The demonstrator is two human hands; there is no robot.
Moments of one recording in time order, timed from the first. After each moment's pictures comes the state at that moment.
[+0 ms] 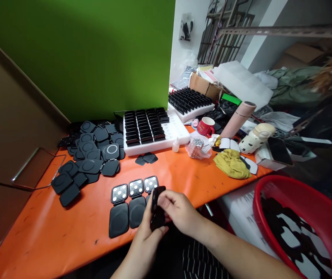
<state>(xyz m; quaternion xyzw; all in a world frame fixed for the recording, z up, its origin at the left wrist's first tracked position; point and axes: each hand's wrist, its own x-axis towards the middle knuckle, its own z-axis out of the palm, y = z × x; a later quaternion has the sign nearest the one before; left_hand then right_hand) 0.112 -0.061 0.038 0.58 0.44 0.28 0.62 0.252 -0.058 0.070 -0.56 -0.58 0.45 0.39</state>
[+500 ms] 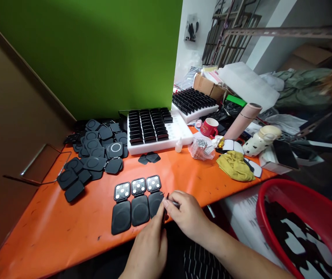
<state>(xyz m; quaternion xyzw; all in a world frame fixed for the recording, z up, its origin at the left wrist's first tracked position) 0.107 -0.072 0.042 0.73 0.45 0.18 0.47 0.260 -0.066 0.077 -0.63 -0.62 0.33 0.34</state>
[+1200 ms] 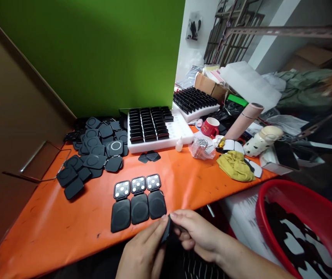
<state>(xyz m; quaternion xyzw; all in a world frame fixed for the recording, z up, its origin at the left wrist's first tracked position) 0.082 -0.075 0.047 0.91 0.29 0.24 0.16 0.264 -0.096 0.065 -0.45 -0.17 0.80 0.37</state>
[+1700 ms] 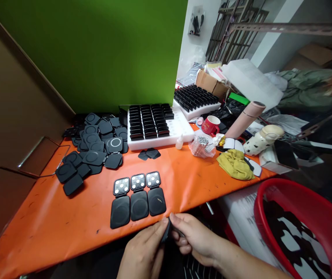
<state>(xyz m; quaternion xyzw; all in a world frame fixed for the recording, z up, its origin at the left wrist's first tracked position) 0.083 -0.081 0.038 0.92 0.27 0.25 0.14 0.257 -0.107 0.052 -0.45 -0.16 0.80 0.38</state>
